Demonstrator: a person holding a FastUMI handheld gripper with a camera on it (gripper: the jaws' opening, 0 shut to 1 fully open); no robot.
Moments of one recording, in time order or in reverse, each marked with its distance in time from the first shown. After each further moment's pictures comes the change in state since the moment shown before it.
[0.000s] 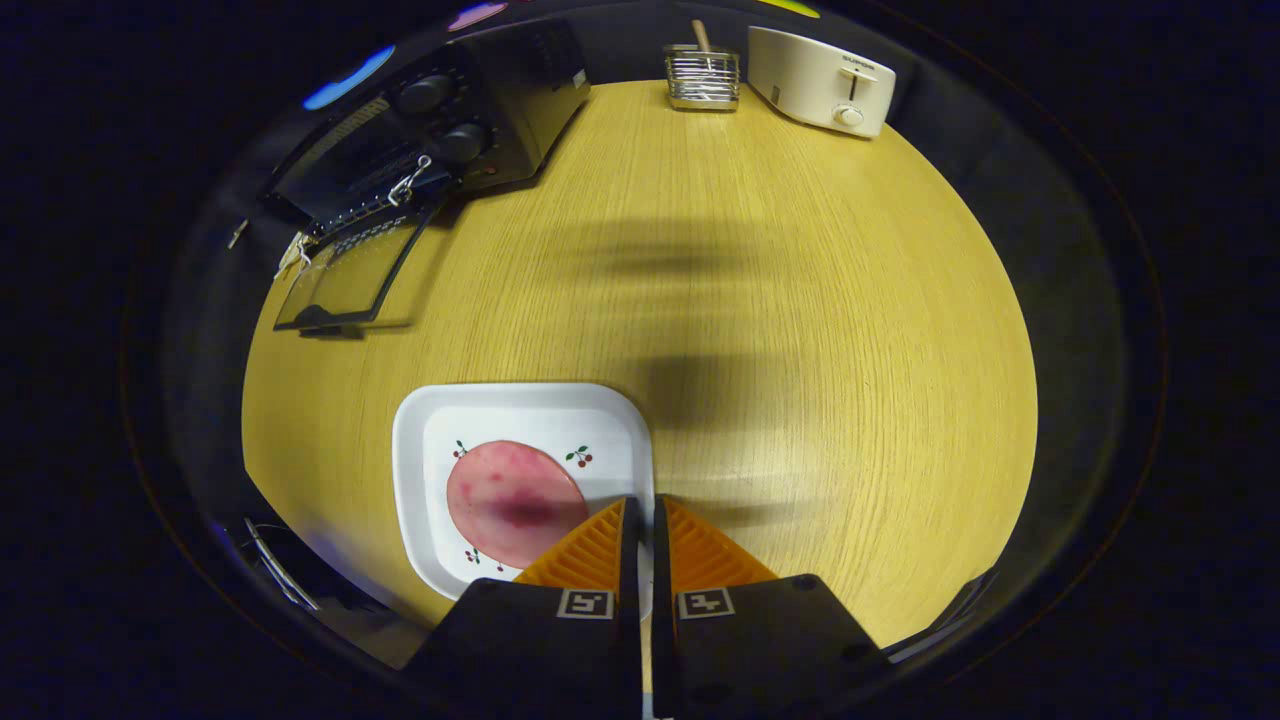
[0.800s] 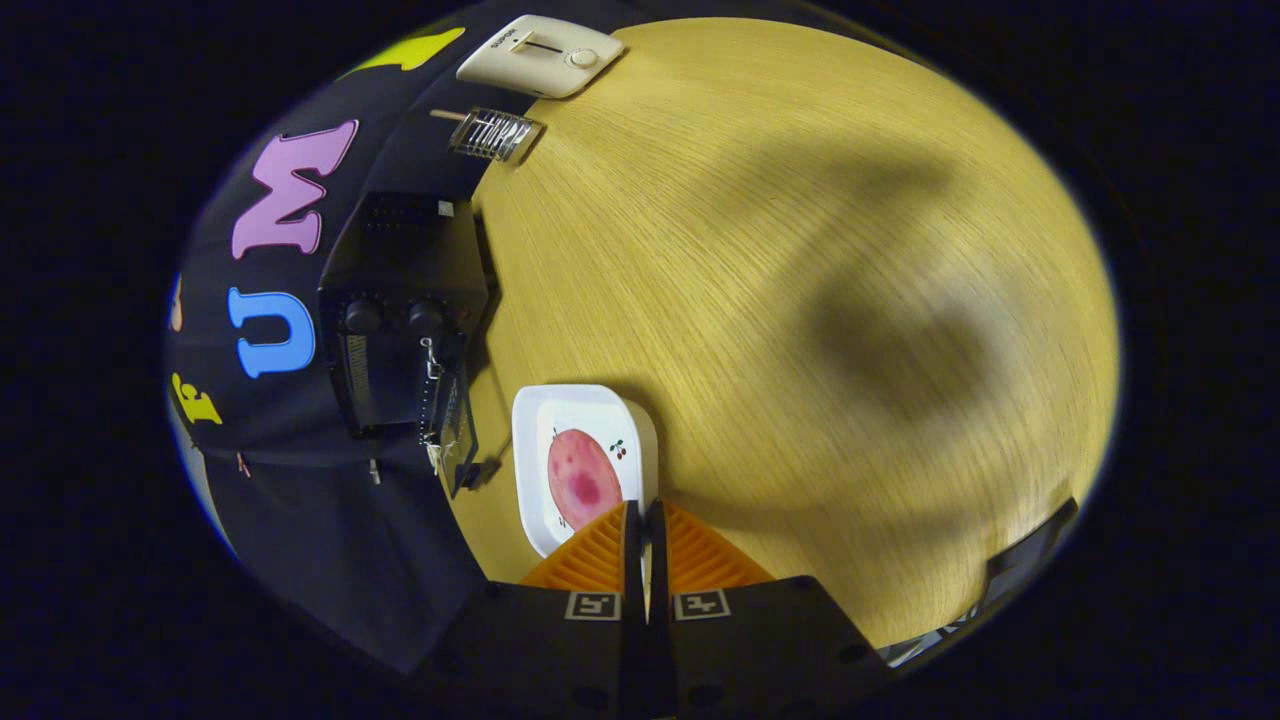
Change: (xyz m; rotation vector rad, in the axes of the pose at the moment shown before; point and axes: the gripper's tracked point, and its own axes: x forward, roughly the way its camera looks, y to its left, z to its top) arm -0.030 0.021 0.000 0.746 -0.045 0.482
